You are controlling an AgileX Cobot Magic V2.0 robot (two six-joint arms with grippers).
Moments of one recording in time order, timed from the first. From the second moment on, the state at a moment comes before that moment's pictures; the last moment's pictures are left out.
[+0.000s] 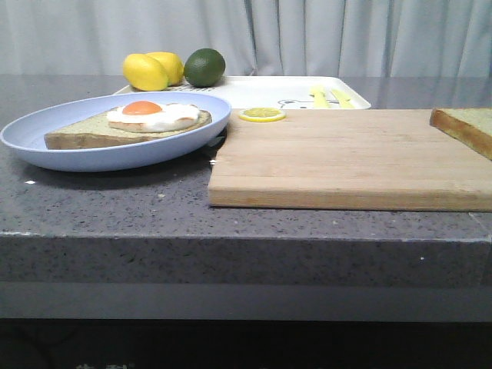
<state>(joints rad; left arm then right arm) -0.01 0.69 -0.59 -0.08 0.10 0.01 -0.44 1.82 -1.44 0.56 1.21 -0.40</state>
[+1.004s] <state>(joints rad) -0.01 0.69 -0.59 -0.08 0.10 0.01 -0.30 1.52 -1.44 0.99 1.22 -0.29</state>
